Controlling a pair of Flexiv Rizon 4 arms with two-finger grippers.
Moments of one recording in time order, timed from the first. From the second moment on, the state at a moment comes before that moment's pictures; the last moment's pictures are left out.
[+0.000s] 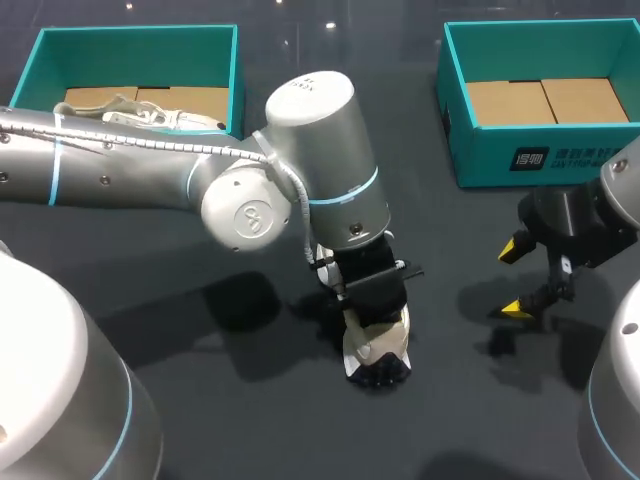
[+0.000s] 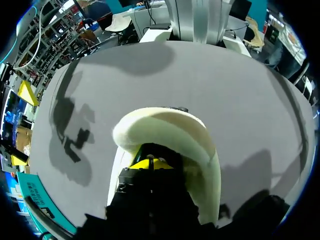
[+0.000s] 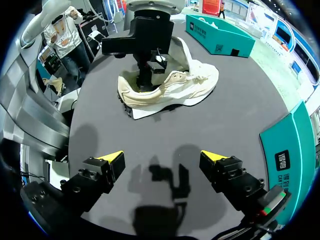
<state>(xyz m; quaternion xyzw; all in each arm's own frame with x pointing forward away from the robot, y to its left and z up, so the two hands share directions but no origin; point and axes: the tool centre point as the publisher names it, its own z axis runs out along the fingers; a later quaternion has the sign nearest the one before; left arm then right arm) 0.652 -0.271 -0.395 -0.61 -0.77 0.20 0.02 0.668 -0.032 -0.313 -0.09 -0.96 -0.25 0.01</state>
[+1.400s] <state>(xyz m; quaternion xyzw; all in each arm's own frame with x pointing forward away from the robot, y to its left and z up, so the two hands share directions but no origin) 0.663 -0.259 -0.375 -0.60 -0.78 0.18 -0.02 0.668 -0.032 -0.313 -0.09 -0.96 -0.25 0.01</state>
